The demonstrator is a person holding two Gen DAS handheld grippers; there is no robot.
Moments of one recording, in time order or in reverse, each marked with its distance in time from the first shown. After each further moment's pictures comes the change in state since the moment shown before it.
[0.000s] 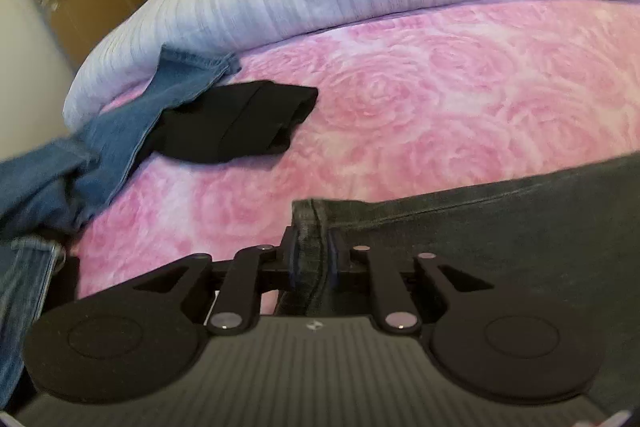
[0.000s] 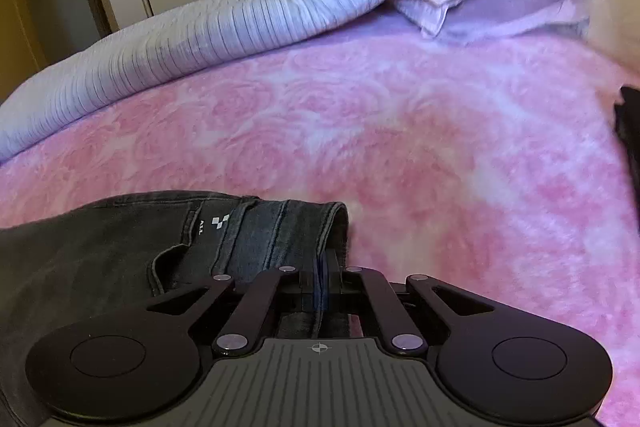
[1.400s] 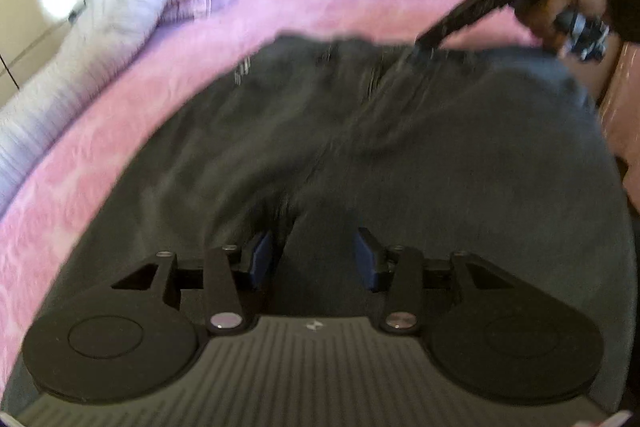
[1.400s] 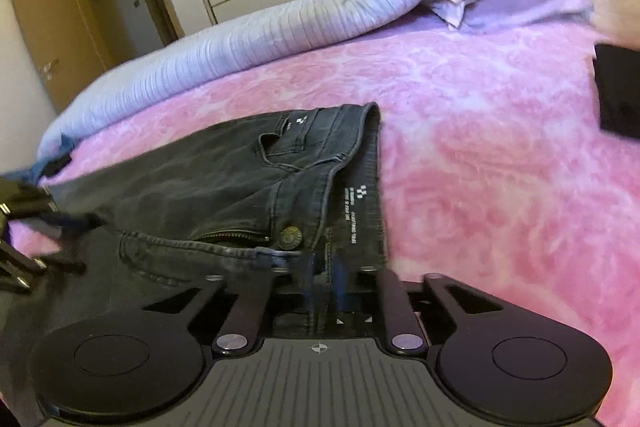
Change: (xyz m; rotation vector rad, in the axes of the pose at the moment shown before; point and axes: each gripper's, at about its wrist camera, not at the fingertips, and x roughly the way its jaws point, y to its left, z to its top) left arm -0.251 -0.474 -0.056 0.814 -0.256 -0.813; right arm -0.113 -0.018 -0.114 -0.012 -0.004 0.246
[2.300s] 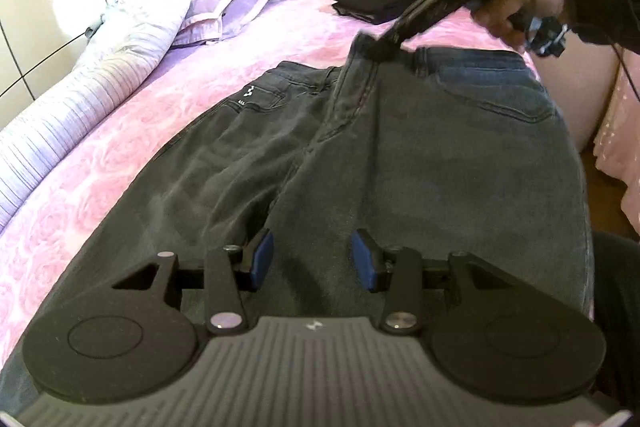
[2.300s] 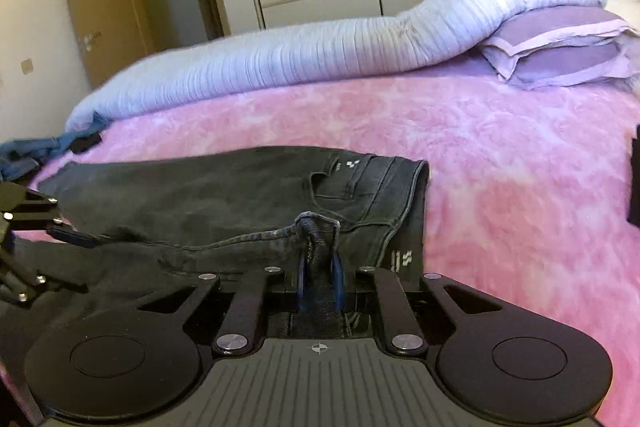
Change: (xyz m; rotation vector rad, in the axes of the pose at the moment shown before) left arm -0.031 -0.019 -0.002 -0.045 -0.102 0.048; right arm 0.008 0.040 0.035 -0.211 0.002 0.023
